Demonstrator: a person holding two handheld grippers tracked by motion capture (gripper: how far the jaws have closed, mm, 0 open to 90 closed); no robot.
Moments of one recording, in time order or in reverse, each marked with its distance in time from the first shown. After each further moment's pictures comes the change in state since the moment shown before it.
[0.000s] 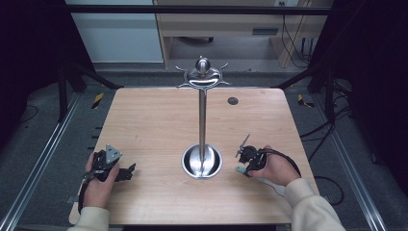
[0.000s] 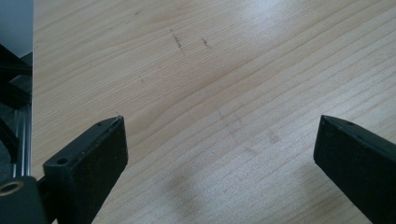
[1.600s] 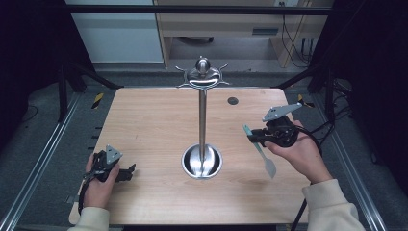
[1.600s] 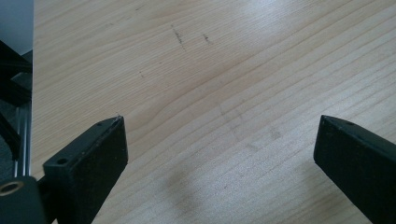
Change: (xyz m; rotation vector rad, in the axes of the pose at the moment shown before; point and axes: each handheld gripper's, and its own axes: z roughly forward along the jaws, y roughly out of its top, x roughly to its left) left arm -0.001 -0.002 0.000 0.008 0.006 -0.005; right arm -0.008 -0.019 -0.145 -0.633 -0.059 0.118
